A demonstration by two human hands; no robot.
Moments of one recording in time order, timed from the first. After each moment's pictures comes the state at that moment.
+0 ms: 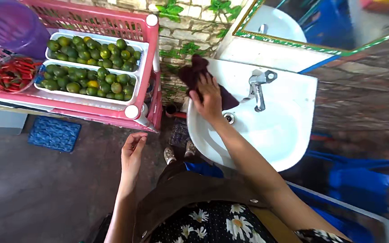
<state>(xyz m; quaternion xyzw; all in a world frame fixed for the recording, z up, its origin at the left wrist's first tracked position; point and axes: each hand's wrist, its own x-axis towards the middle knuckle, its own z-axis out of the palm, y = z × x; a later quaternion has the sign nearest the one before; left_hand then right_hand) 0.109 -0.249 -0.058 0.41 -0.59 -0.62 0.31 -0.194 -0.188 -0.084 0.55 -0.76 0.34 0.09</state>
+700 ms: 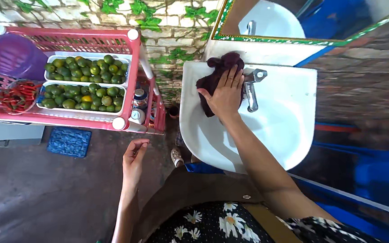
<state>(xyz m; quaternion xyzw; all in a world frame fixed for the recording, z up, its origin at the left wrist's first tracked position) 0.088 -0.233 -0.039 0.40 -0.62 -0.61 0.28 -0.246 -0.161 -0.063 0.35 -0.93 0.12 0.07</state>
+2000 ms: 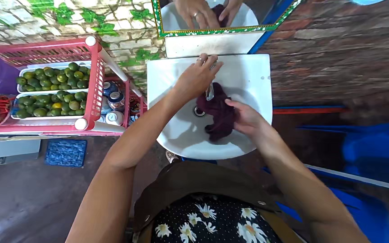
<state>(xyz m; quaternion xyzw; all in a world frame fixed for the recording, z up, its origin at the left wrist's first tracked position) -0.243 -0.200 0.020 -0.08 -0.99 -0.13 0.06 -0.277 0.019 -0.014 -0.06 -0.58 0.65 -0.48</state>
